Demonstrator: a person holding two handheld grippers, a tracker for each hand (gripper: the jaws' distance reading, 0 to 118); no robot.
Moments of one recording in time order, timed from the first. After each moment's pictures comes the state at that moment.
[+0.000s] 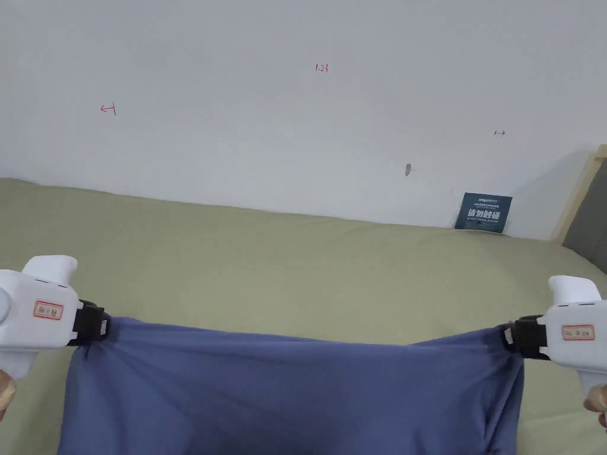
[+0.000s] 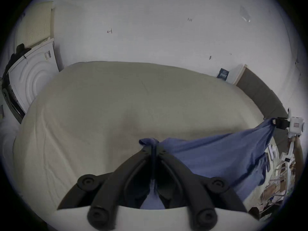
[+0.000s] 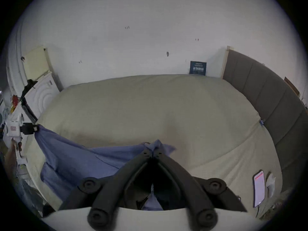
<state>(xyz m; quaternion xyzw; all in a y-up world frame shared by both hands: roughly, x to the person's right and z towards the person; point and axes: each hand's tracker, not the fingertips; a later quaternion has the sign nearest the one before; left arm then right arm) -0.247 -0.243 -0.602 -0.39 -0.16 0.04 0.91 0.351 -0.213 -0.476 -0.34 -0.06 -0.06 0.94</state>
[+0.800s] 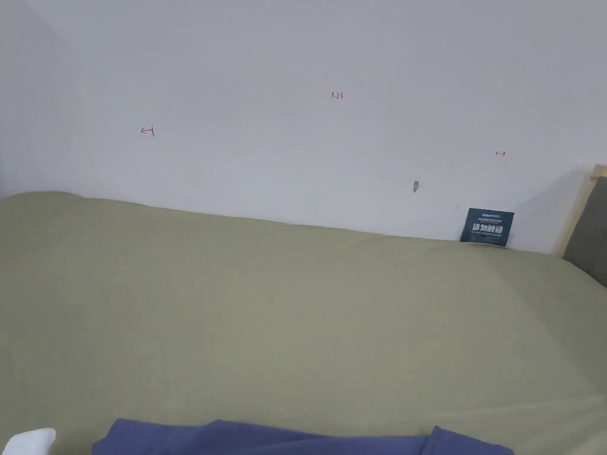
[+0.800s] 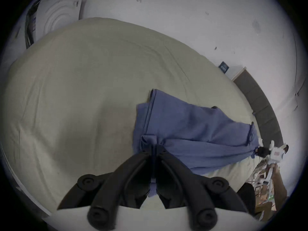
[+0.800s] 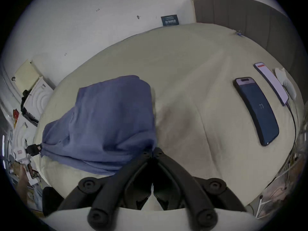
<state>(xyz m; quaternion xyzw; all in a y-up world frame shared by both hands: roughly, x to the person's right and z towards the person) -0.320 -0.394 -0.451 -0.46 -0.14 0.13 0.87 0.344 -0.387 -0.288 -0.42 -0.11 -0.19 0.88</state>
